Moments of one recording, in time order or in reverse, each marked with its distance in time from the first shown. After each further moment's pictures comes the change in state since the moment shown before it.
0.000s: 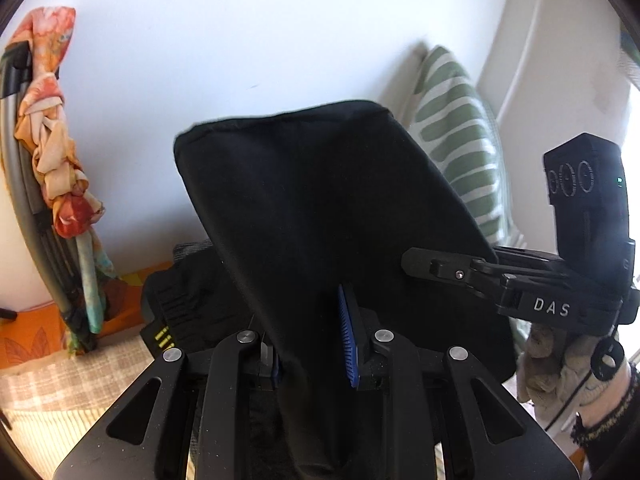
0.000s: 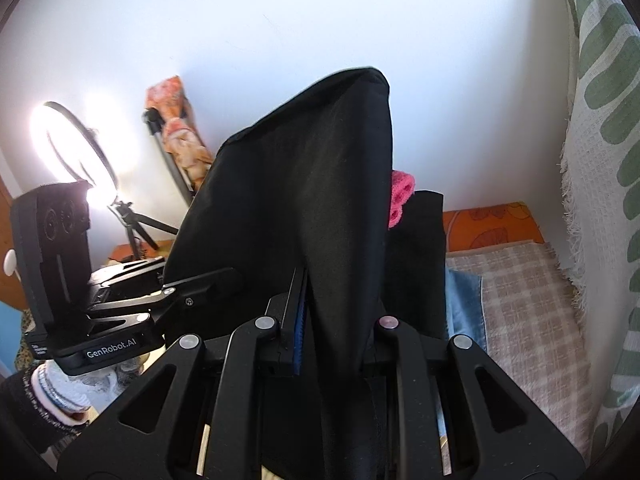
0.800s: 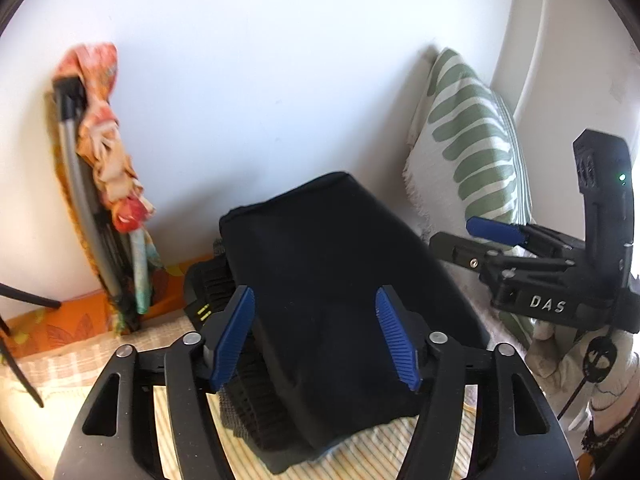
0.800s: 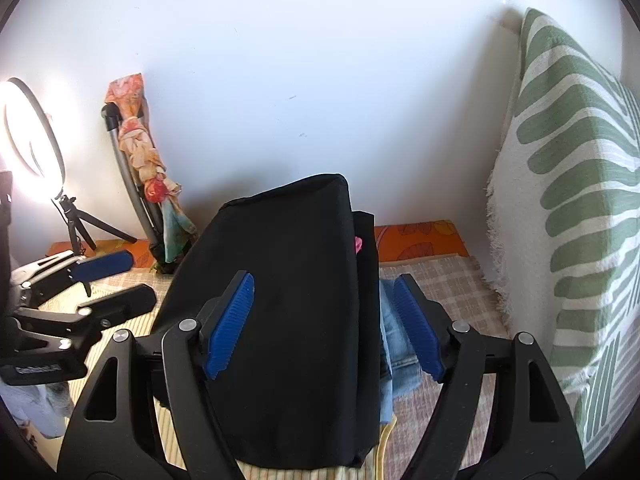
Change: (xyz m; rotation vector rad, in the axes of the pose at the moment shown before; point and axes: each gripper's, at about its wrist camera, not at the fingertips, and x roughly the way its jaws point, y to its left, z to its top) left arm -0.055 -0.017 -0.001 0.011 -0.011 0.112; right arm -0.046 0.028 -0.006 -0.043 -0.056 -0.271
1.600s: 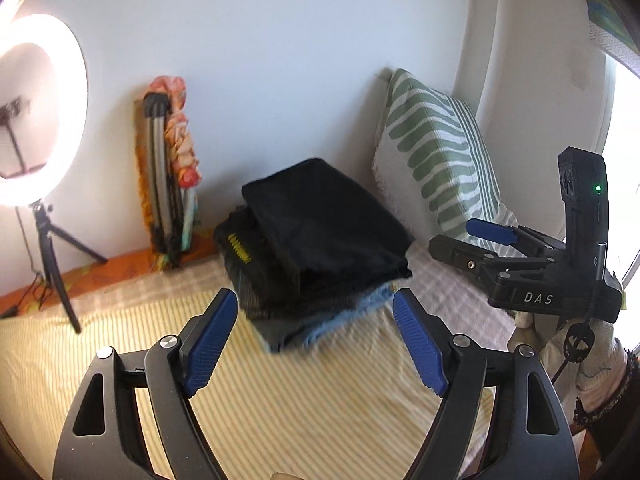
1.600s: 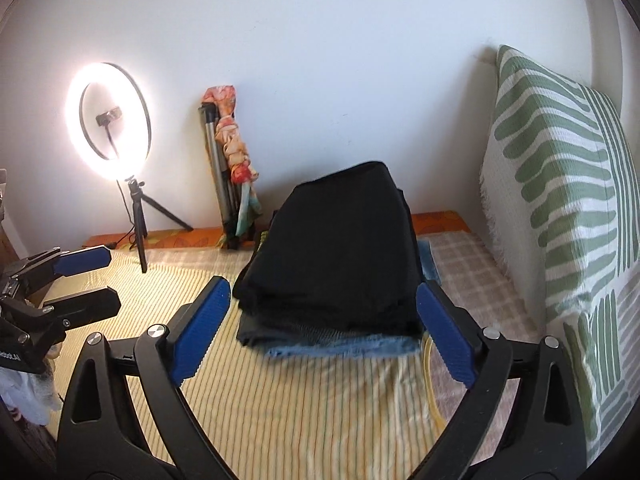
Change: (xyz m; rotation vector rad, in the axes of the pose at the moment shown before) left arm -0.147 -0.019 -0.106 0.039 -0.077 0.002; right arm -0.129 0.074 -0.110 0.004 -0.117 0.038
